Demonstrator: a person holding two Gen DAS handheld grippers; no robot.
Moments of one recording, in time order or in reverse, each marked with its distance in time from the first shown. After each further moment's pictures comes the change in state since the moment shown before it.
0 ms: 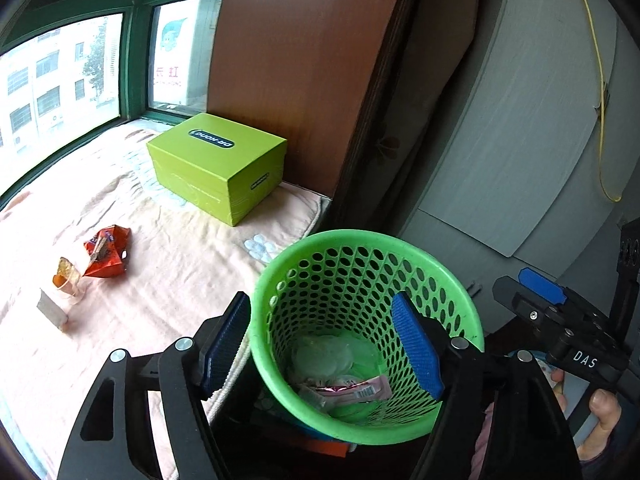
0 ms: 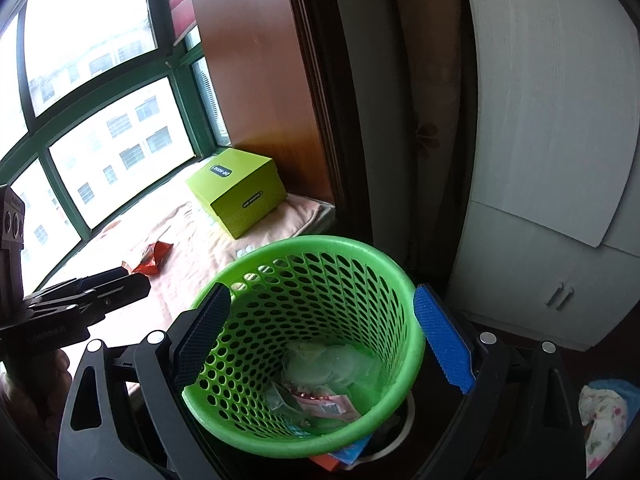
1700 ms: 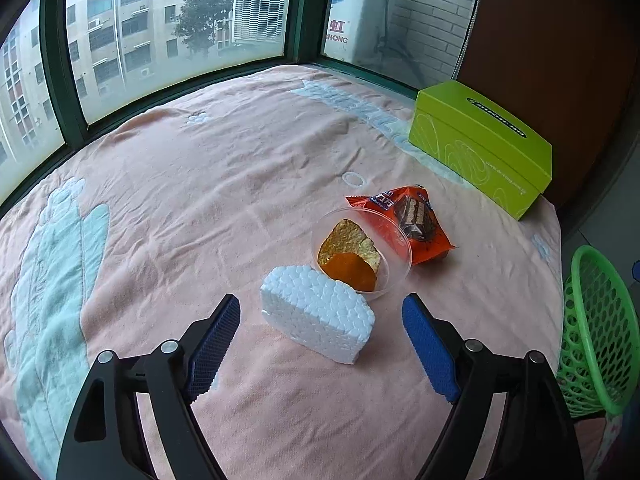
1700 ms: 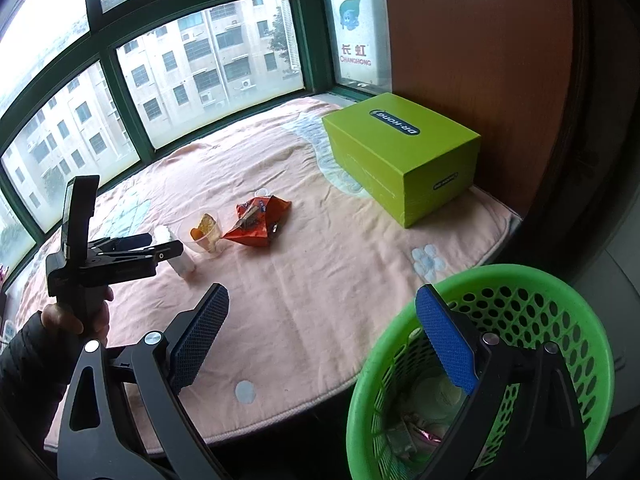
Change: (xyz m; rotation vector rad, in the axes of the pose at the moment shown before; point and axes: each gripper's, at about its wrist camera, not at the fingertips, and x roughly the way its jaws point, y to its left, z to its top) left arm 0.022 0.298 -0.017 -0.176 0.092 0.315; right arm 0.120 0.197 0.018 -0.260 0.194 0.224
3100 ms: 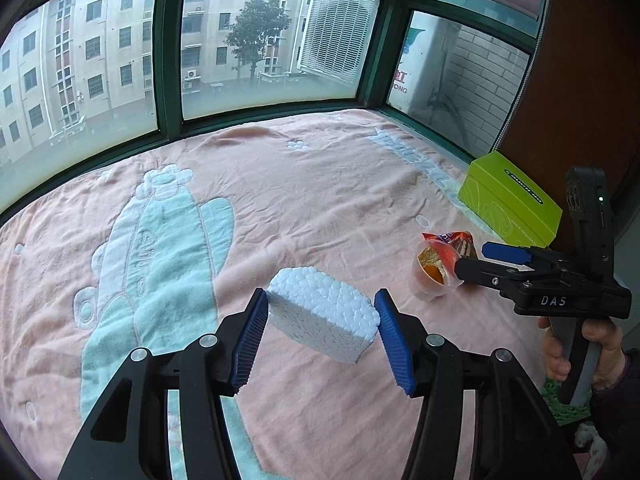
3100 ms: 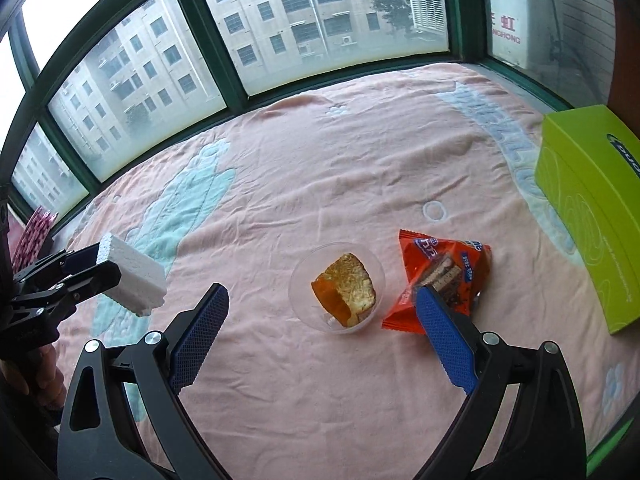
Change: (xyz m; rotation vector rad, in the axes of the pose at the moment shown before) left arm -0.104 0.094 -0.028 -0.174 -0.114 0.081; right arm 0.159 0.129 0.063 -0.197 0.165 0.329
